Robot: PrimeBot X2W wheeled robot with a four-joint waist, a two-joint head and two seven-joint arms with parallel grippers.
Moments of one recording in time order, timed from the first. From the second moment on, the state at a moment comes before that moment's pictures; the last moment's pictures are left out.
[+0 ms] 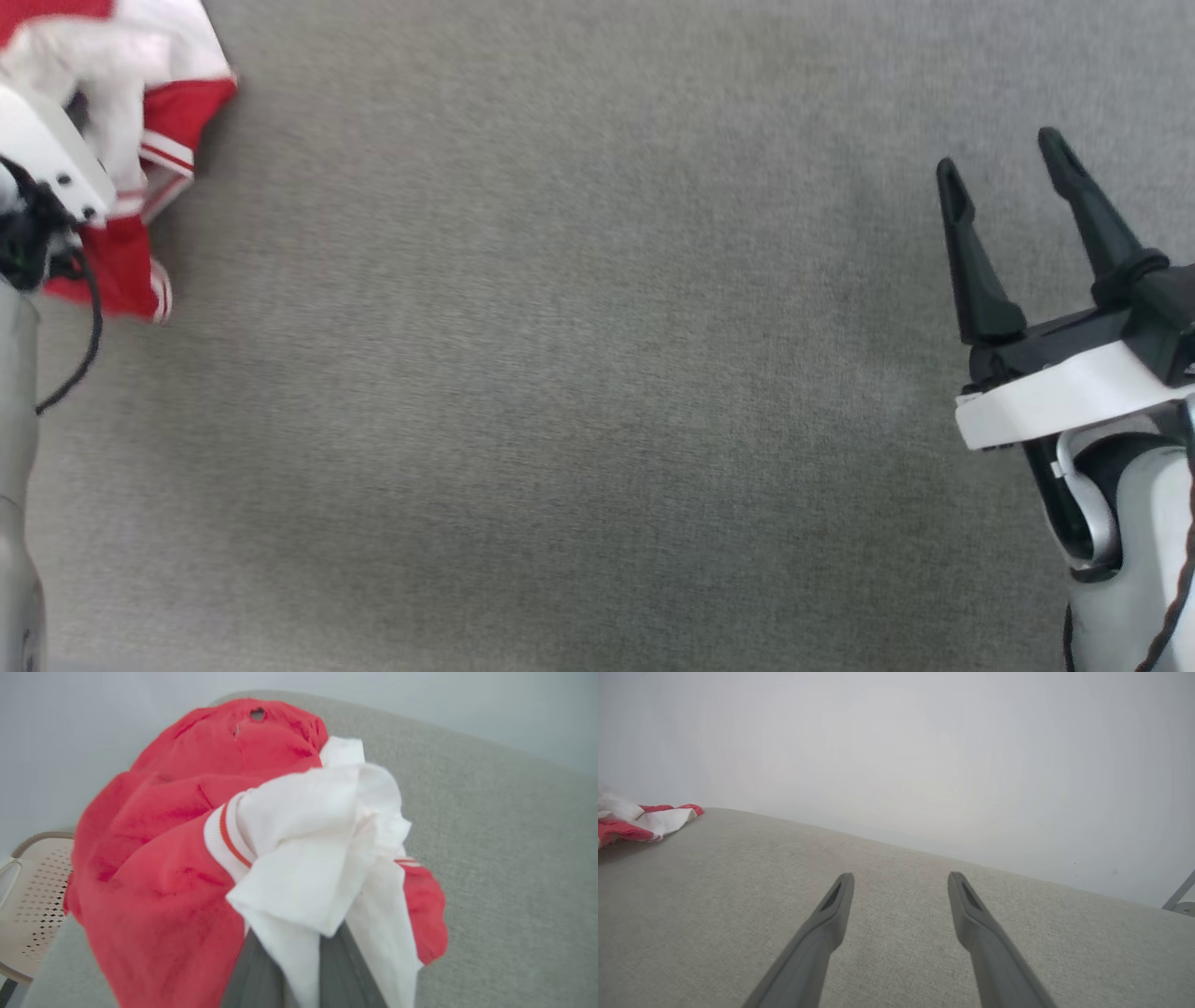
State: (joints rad) left arm -1.16 0.45 -0.15 1.19 -0.54 -0.13 0.23; right arm -0.33 -0.19 0.06 -0.15 0.13 0.13 0.03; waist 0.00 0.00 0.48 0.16
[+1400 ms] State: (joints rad) left arm -1.02 0.72 -0.47 0.18 -0.72 -0.07 0.49; right arm -0.17 -0.06 -0.11 -0.06 0.14 0.13 -0.09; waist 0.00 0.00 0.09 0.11
